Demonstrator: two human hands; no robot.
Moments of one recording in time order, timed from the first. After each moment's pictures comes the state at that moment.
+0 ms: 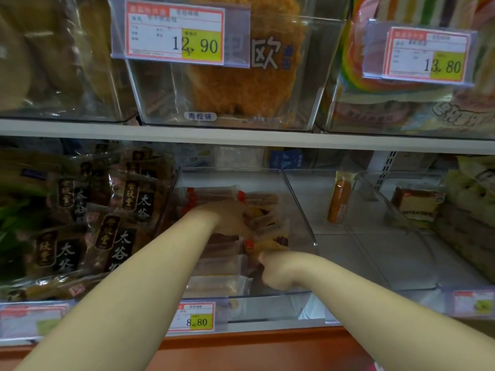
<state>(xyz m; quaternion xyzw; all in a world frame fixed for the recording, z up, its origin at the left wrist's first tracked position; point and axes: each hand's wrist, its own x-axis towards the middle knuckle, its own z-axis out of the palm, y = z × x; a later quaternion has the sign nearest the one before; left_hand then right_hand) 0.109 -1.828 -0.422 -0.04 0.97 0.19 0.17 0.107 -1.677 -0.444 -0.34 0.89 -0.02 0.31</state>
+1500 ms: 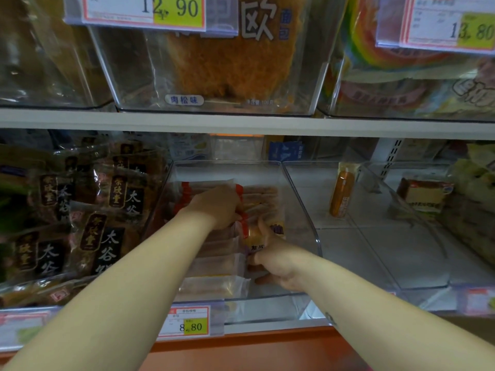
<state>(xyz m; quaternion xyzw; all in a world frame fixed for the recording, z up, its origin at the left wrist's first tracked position) 0.090 -1.844 -0.441 -0.05 0.99 0.11 0.07 0.087 -1.688 -0.483 -0.14 0.78 -0.48 0.38</state>
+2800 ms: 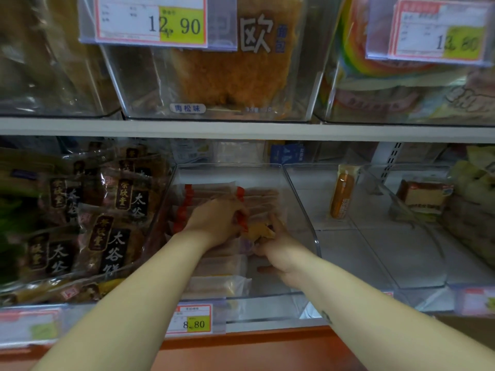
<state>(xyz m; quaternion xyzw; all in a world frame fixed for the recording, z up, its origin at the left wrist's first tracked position) 0.119 -1.835 -0.451 -0.09 0.98 0.15 -0.04 0.085 -1.689 -0.481 -0.11 0.77 -0.56 0.29</state>
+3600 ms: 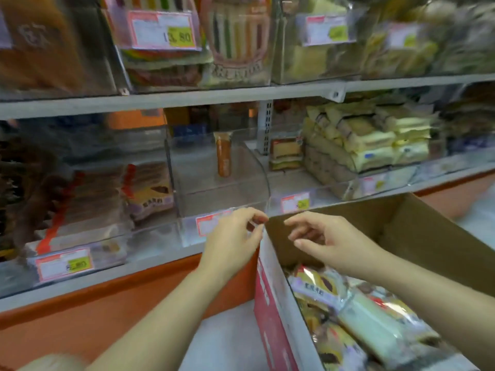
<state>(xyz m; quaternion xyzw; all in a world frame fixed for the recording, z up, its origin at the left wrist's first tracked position) 0.190 -1.551 -0.472 0.08 0.91 0.36 -0.18 0.182 -1.353 -0.429 -0.28 0.89 -0.35 0.05</state>
